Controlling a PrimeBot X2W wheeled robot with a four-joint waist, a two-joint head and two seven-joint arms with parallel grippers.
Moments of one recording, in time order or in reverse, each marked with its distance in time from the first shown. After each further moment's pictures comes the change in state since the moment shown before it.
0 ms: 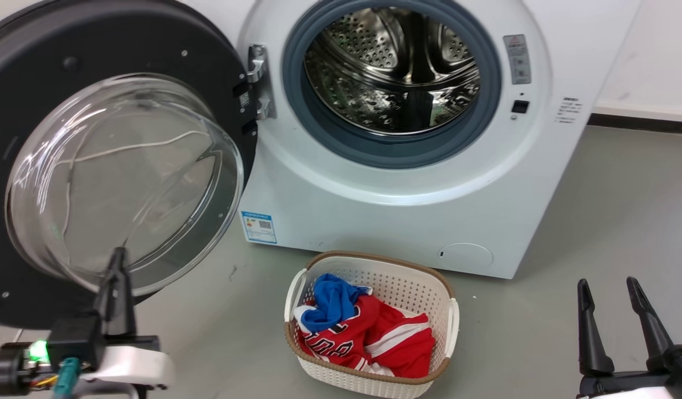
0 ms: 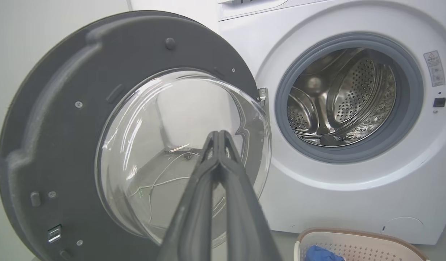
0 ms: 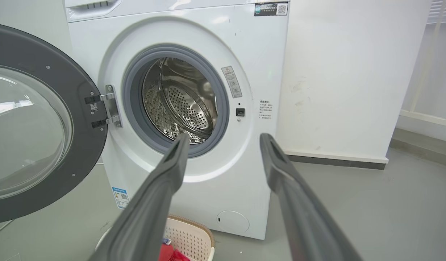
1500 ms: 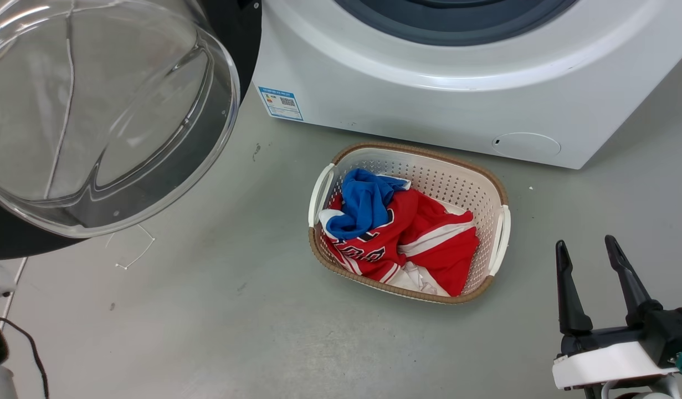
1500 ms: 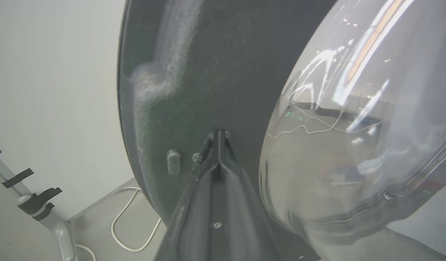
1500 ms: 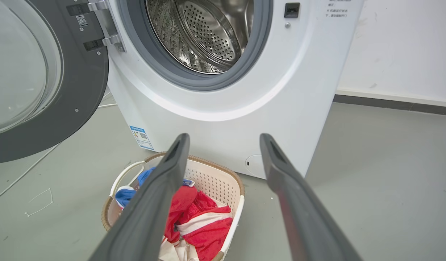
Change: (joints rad) left arm -0.399 0.213 0.302 0.444 -0.181 0.081 -0.003; right arm -0.149 0.000 0.037 0.087 -0.057 0.000 0.000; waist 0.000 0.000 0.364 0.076
